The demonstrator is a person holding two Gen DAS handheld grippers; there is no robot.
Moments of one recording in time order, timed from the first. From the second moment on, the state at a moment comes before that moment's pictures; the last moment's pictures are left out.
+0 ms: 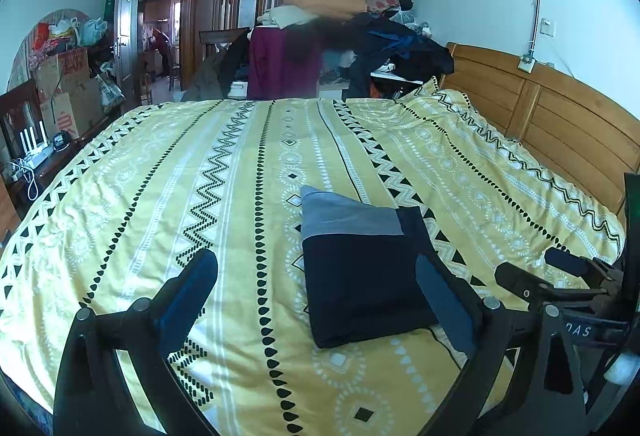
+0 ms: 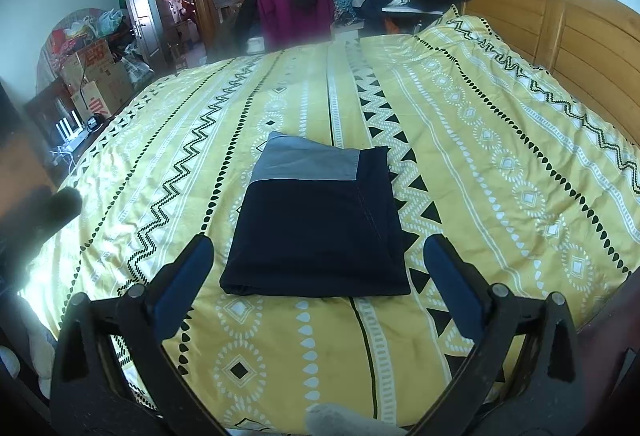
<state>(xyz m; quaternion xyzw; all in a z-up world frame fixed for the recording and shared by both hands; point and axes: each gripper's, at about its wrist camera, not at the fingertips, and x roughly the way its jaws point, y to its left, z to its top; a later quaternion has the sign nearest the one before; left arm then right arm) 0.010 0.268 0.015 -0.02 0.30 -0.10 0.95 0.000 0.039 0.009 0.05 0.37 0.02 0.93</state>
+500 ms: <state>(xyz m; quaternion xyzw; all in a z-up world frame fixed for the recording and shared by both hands) 0.012 0.253 0.018 -0.02 0.30 -0.12 0.95 0.002 0.037 0.006 0.06 0.38 0.02 0.92</state>
